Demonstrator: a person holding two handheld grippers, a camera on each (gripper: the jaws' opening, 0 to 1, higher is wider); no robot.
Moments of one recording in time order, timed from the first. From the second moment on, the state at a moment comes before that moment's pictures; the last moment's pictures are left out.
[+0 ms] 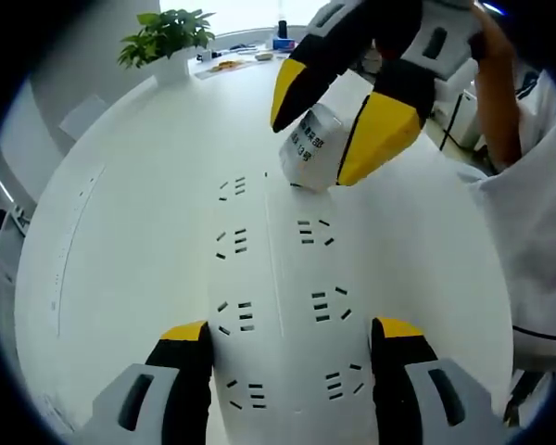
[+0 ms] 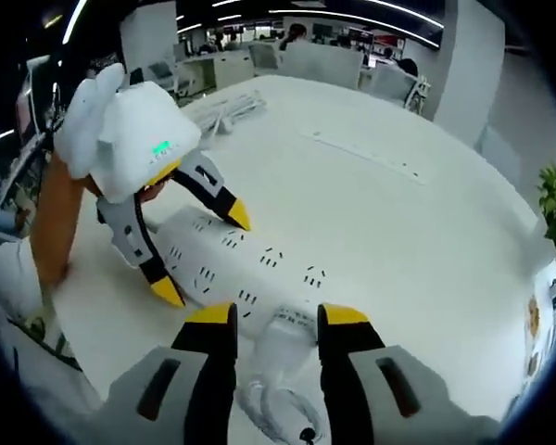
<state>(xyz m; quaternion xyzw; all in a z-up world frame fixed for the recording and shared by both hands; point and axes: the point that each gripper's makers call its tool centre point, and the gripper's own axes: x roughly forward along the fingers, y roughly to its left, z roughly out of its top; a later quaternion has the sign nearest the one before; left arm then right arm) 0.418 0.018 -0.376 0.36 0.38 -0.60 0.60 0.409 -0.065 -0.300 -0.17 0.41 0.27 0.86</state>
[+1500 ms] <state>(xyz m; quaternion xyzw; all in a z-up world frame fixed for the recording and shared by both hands) 0.417 0.017 -0.375 0.36 0.37 -0.61 0.60 0.415 -0.083 -0.317 -0.06 0.51 0.13 0.85</state>
